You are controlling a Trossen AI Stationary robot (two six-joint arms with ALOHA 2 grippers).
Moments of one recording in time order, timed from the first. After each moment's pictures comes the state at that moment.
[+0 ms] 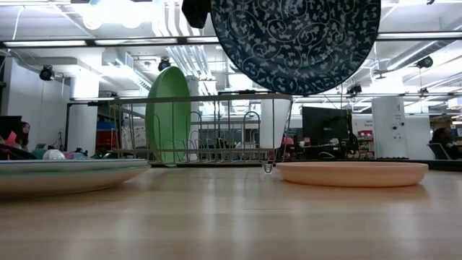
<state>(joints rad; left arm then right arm) -0.37 1.63 0.94 0.63 -0.45 -0.03 0.56 1.15 0.70 0.34 0.67 -0.40</state>
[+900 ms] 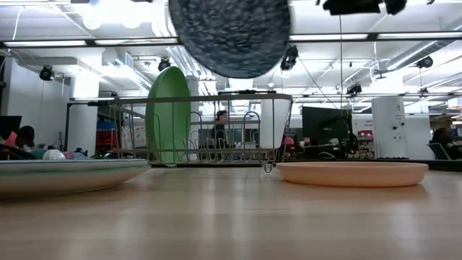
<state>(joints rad) -0.38 1.42 0.93 0.45 -0.93 0.18 0.55 0.99 0.70 -0.01 1.18 0.07</state>
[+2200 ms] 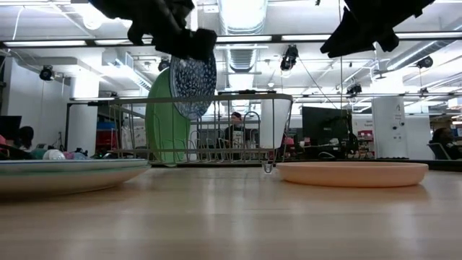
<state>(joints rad) 0.00 1.48 0.93 0.34 -1.39 0.07 0.31 0.96 0.70 -0.37 0.93 0.50</state>
